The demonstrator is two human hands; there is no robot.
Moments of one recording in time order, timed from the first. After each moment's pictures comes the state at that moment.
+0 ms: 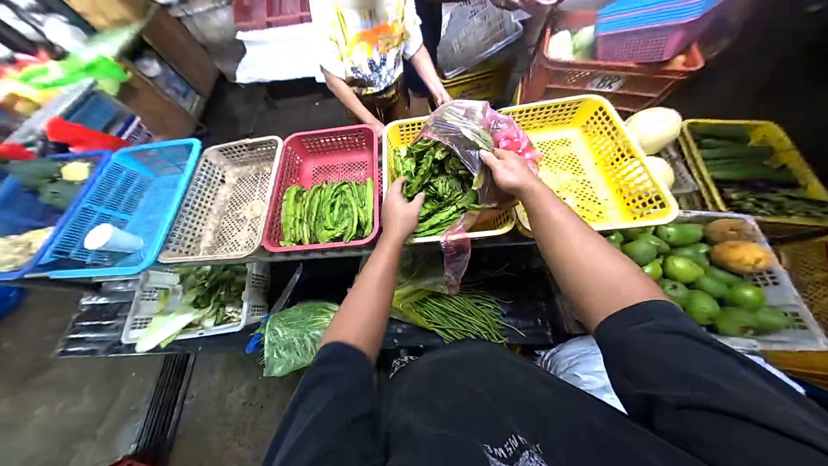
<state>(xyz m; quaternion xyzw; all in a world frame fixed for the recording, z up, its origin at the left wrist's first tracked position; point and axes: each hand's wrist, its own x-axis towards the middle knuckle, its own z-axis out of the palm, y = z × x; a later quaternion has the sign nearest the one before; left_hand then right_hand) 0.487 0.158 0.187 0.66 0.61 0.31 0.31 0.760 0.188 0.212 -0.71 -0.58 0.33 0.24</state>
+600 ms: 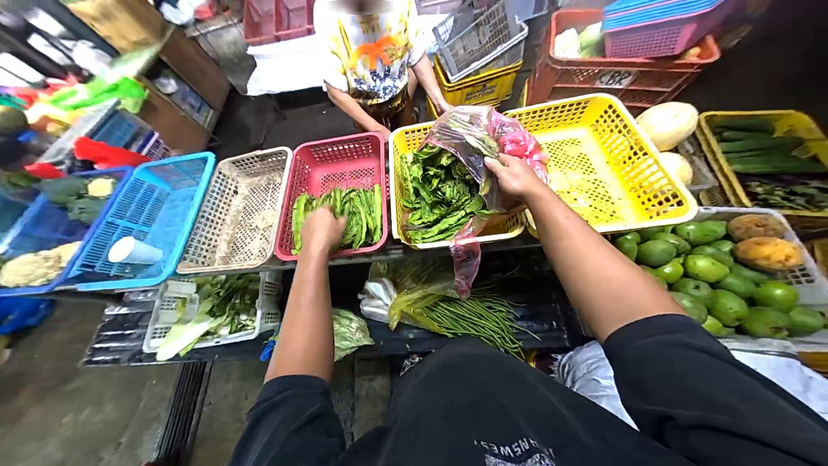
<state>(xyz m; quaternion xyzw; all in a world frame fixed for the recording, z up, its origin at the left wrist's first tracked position) 0.334 0.160 0.251 0.64 0.76 0.07 0.13 0.760 0.193 0.196 -0.70 -0.59 0.33 0.25</state>
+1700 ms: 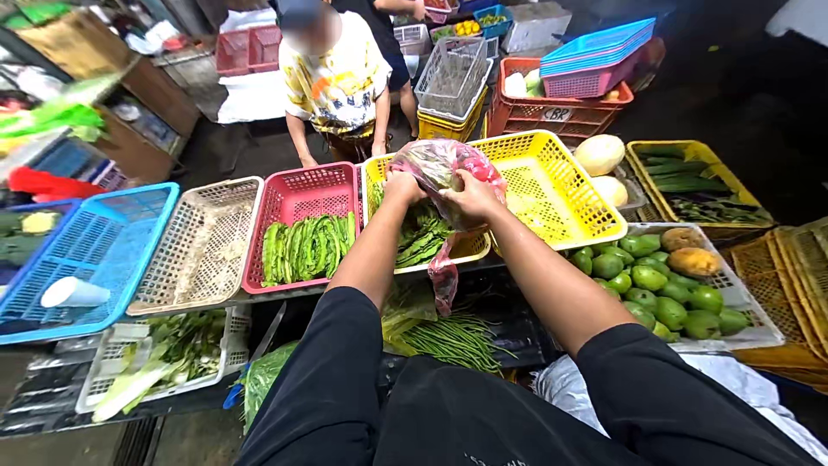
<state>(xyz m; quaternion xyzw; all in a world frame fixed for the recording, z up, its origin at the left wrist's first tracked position) 0.576 0.281 0.229 0.76 0.62 -0.05 0.16 0.747 0.186 0.232 -0.72 -0.58 0.31 0.22</state>
